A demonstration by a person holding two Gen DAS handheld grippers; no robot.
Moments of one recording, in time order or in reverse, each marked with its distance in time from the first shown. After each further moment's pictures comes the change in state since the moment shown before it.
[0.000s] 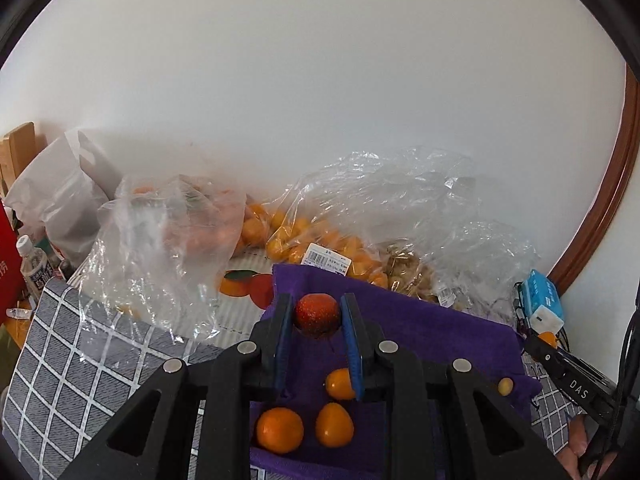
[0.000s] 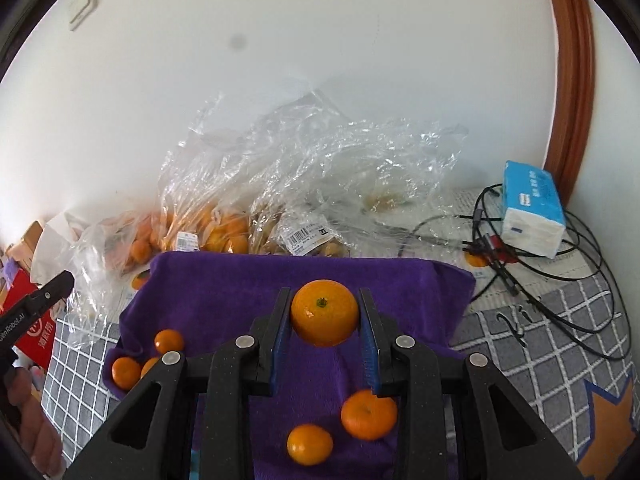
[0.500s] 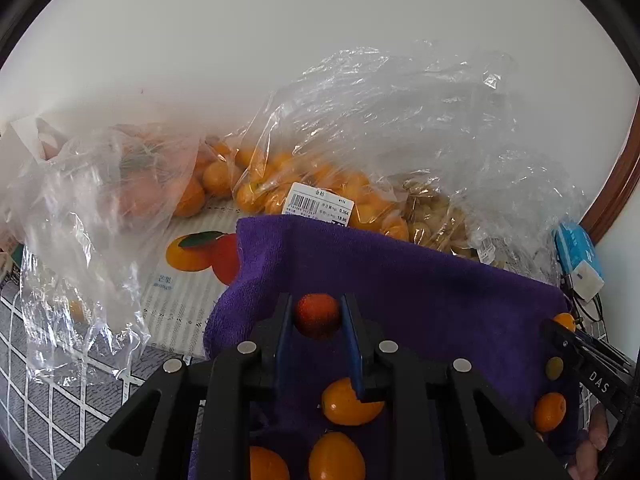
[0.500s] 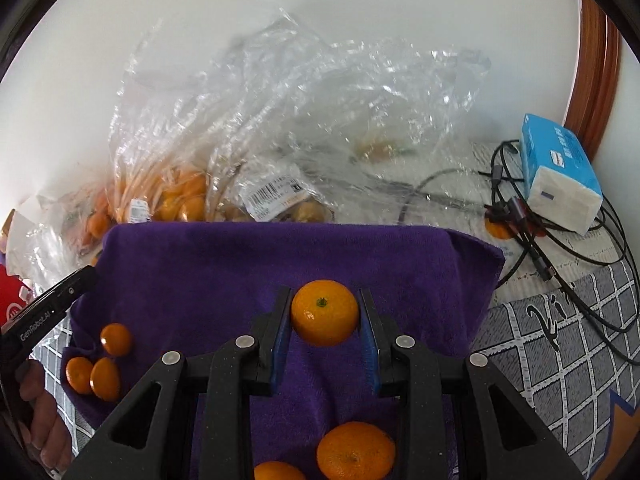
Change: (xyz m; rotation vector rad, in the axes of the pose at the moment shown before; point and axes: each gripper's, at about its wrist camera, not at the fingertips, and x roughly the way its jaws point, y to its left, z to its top) left arm 0.089 -0.013 -0.024 0.089 0.192 0.029; right arm 0.070 -0.017 -0.003 0.006 0.155 -0.050
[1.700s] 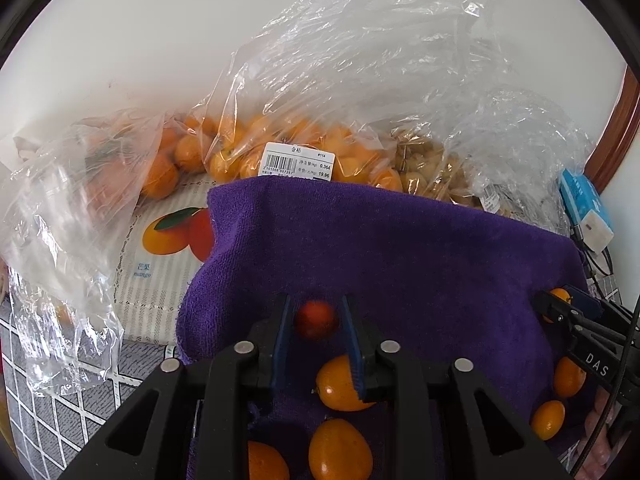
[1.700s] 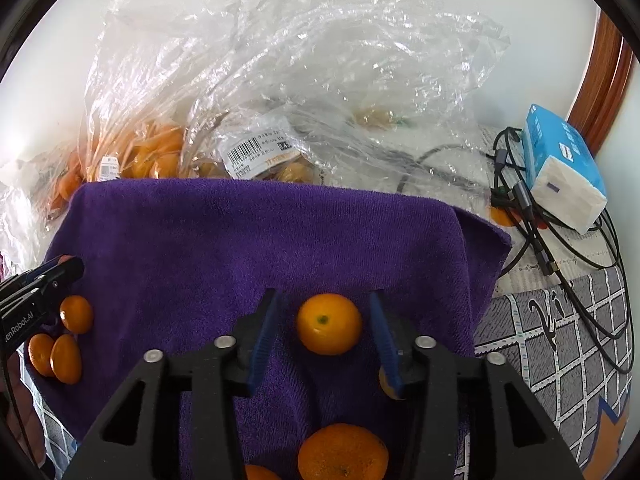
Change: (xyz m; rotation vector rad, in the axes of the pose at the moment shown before) left arm 0.028 -0.014 -0.006 0.111 0.111 0.007; right arm 0.028 0.006 -0.007 -0.077 0.068 -0.076
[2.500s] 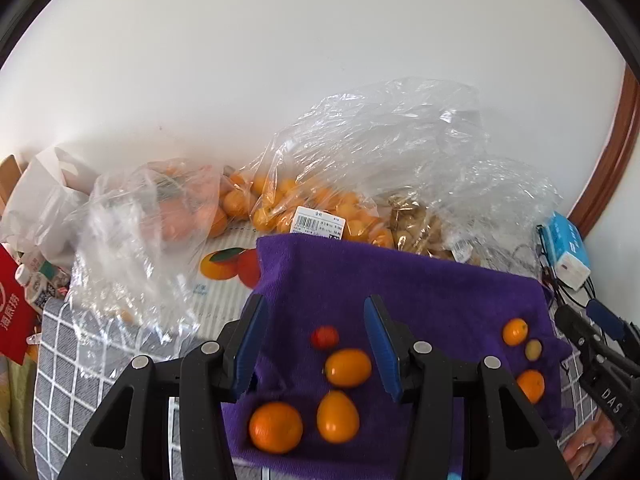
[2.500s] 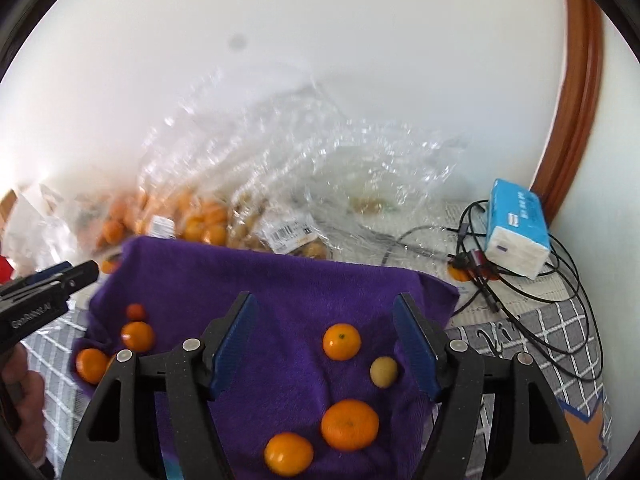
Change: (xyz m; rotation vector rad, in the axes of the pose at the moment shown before) left arm -0.096 0.006 -0.001 -0.053 -0.136 0.044; right arm -0.103 0.018 -0.008 -0.012 -0.236 -0.019
